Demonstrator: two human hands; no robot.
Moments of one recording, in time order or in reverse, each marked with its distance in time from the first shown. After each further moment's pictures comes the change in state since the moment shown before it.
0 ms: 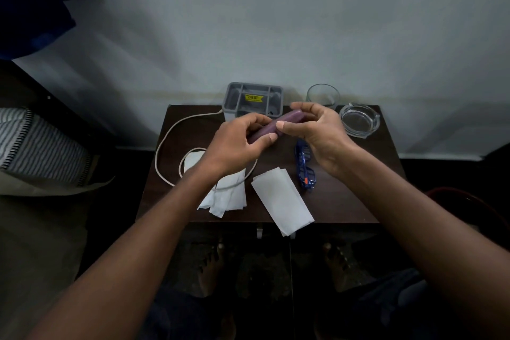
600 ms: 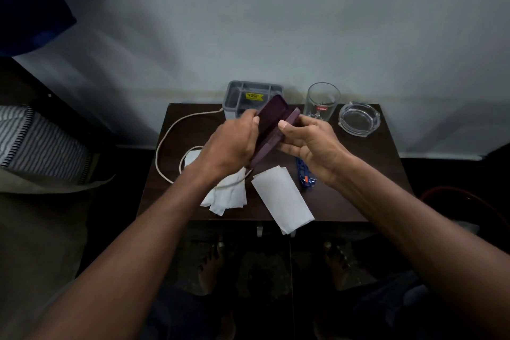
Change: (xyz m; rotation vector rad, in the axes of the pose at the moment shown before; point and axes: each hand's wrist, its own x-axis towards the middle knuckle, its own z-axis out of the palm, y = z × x) left_hand 0.001 0.001 0.000 0.379 0.051 0.091; right_hand -0.018 0.008 0.008 0.237 -0.148 0.103
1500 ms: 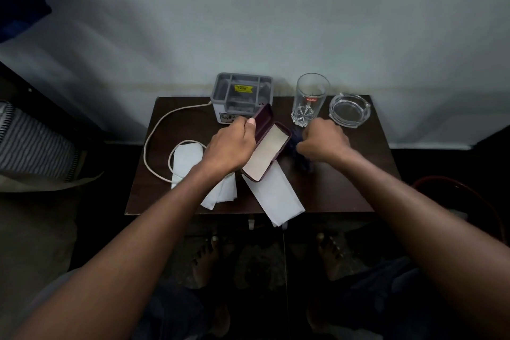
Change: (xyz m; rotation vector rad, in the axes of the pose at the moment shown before) left_hand 0.000 0.008 0.032 -0.143 -0.121 -0.355; right_hand 0.011 -0.006 -0.034 -1.480 0.268 0.115
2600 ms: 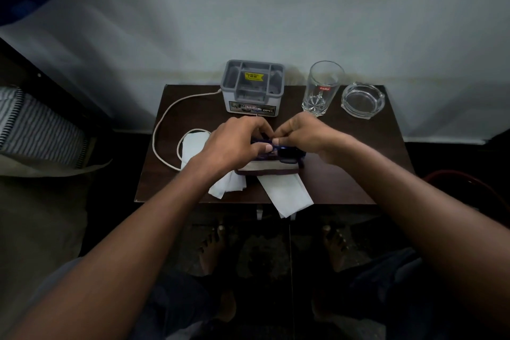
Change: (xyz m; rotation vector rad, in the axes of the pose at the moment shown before) left_hand -0.016 -0.010 -0.020 0.142 -0.159 0.158; right_hand 0.016 -0.017 0.030 0.480 -0.325 -0.262
